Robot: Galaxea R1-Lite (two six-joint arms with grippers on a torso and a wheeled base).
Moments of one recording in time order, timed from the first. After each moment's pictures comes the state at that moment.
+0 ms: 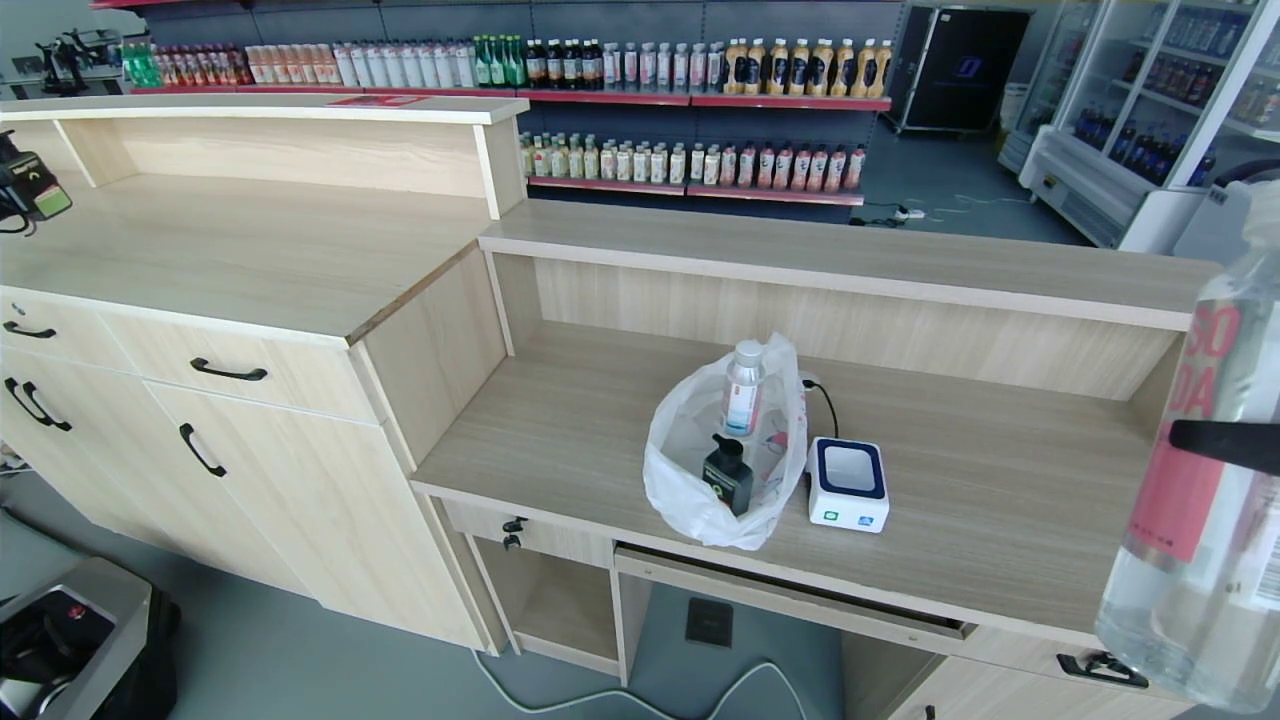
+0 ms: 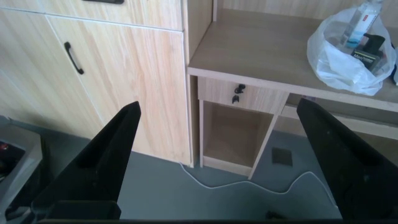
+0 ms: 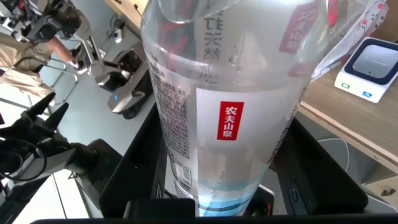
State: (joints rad) left arm 0.00 0.00 0.00 0.00 0.00 0.00; right arm 0.34 0.96 -0.94 0.24 0.39 0.23
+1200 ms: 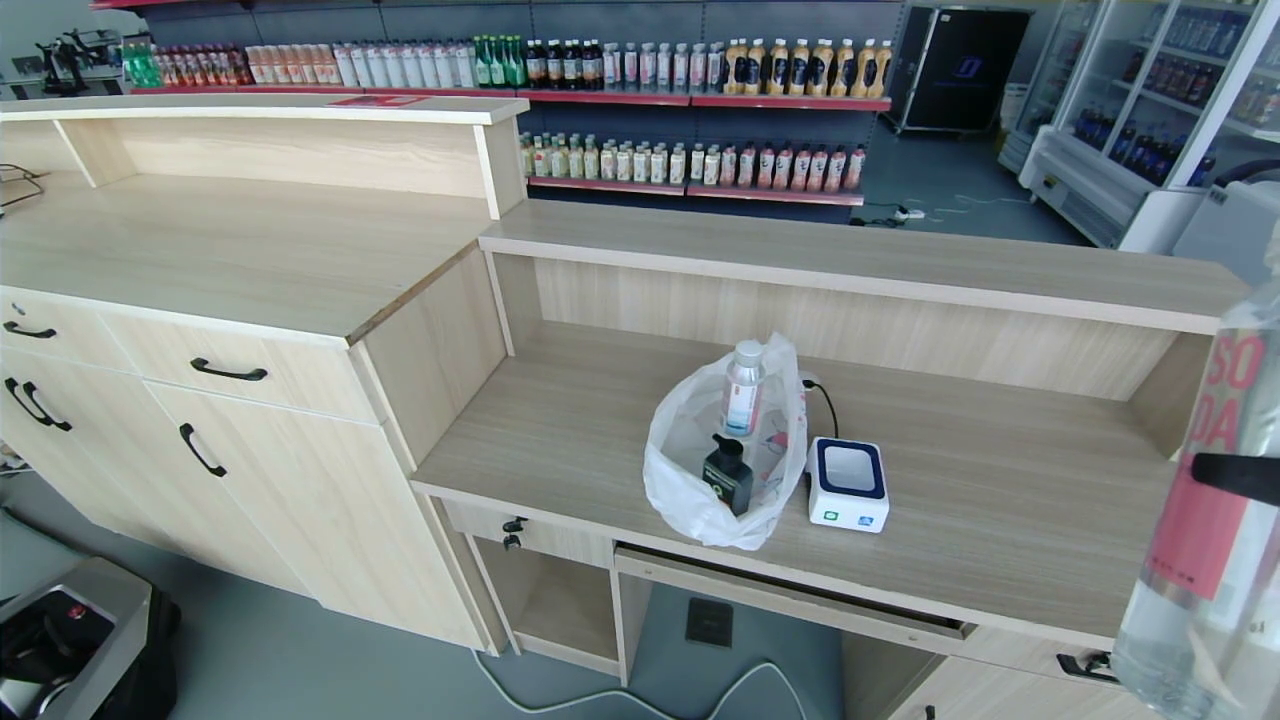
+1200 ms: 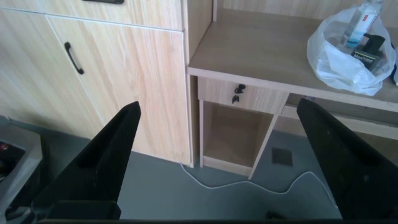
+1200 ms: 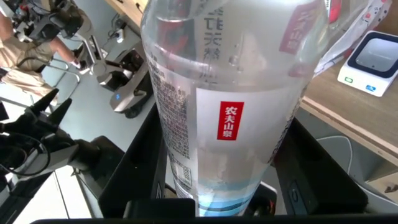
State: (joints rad) left arm 0.00 0.00 0.00 0.00 0.00 0.00; right arm 0.37 0.92 -0.90 0.24 0.36 0.25
